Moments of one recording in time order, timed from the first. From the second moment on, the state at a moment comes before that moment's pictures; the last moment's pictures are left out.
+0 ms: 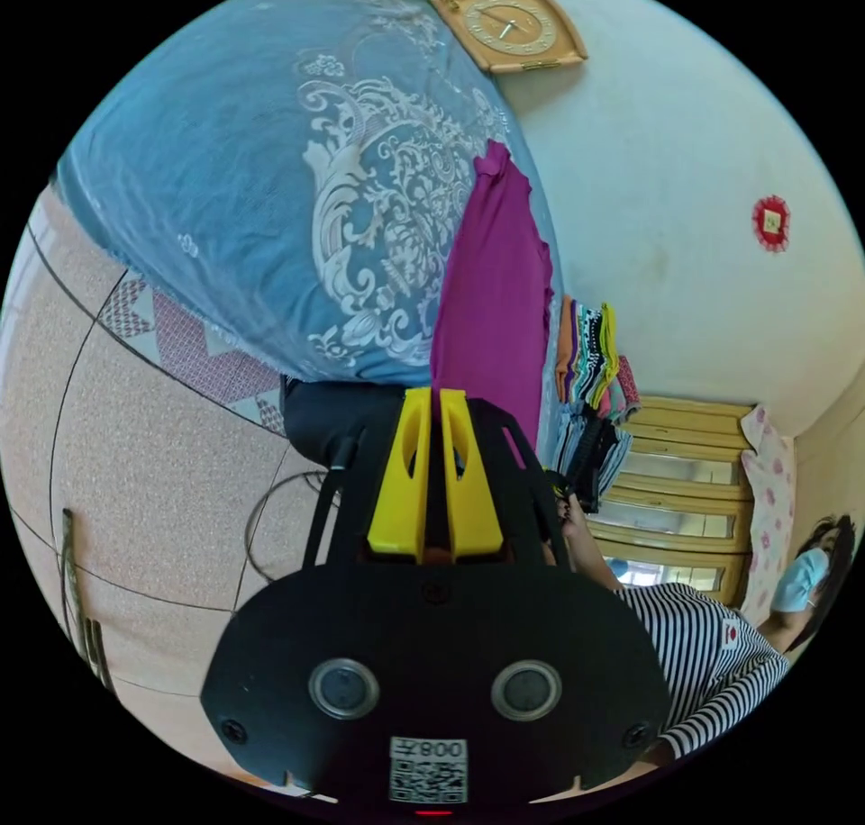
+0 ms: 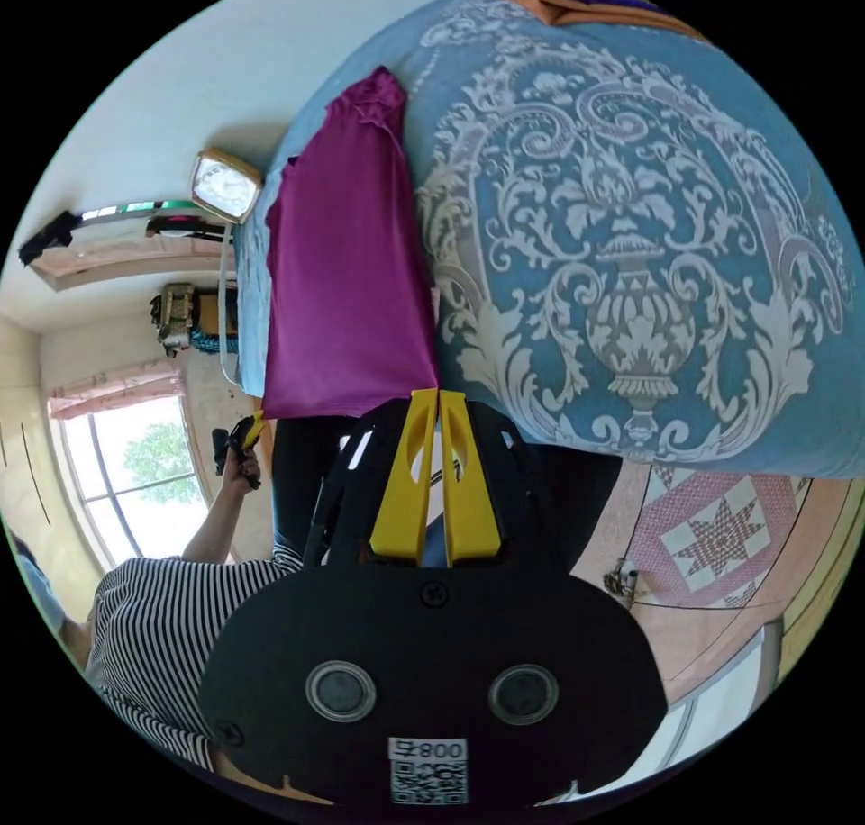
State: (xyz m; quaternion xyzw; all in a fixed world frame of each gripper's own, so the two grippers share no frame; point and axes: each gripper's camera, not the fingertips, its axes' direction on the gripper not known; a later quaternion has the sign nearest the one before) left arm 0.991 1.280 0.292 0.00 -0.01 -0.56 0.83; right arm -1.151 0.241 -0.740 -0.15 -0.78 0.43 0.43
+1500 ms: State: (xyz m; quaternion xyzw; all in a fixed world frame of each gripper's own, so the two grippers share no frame) left arm 0.692 0.912 0.418 -0.04 -0.21 -0.40 0.89; right arm -0.958 -0.163 -0.612 -0.05 -0.57 0.37 0.73
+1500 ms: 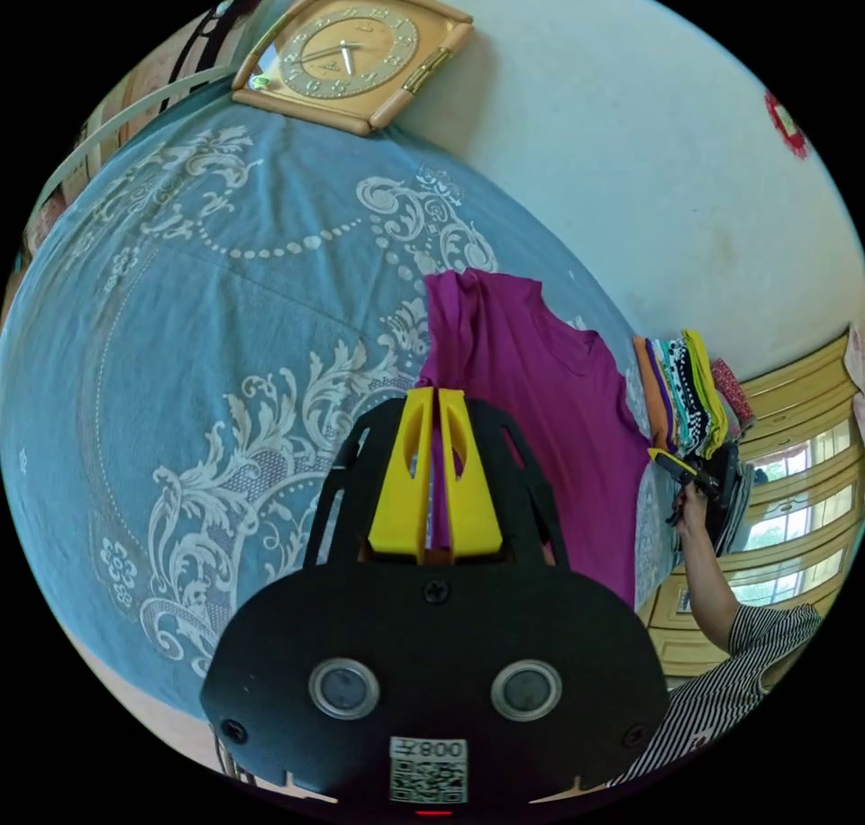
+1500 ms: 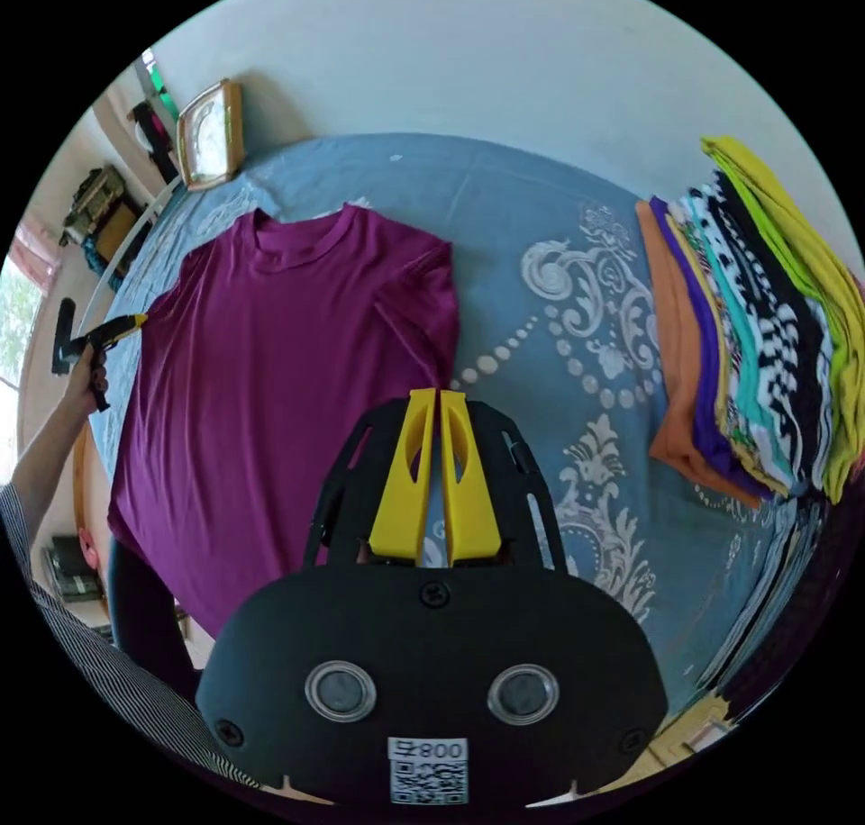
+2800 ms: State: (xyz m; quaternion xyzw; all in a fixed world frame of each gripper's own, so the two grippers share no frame) left arm 0.500 0.729 0.415 0.00 -0.20 -0.37 0.91; right arm -0.979 -0.376 -0.487 -0.02 -0.54 0.38 0.75
